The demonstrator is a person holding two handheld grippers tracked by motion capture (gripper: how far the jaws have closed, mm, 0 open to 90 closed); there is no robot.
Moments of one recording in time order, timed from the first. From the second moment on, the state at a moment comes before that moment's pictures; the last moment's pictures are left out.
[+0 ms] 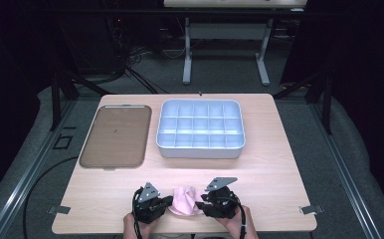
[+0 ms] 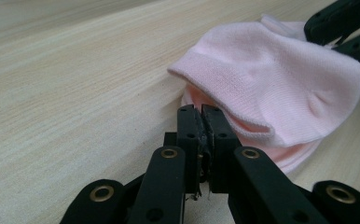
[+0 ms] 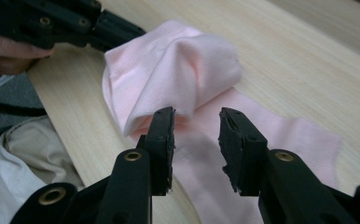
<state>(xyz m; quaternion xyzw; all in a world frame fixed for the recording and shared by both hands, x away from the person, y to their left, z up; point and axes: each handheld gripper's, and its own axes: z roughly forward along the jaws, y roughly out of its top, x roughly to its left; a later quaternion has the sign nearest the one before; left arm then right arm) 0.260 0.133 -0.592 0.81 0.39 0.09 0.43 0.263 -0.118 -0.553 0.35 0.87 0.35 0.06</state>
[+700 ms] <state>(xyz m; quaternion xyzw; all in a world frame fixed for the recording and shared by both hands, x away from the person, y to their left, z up) 0.260 0.133 -0.592 0.80 0.40 0.09 0.43 0.255 -0.108 -0.558 0.35 0.87 0.33 0.07</state>
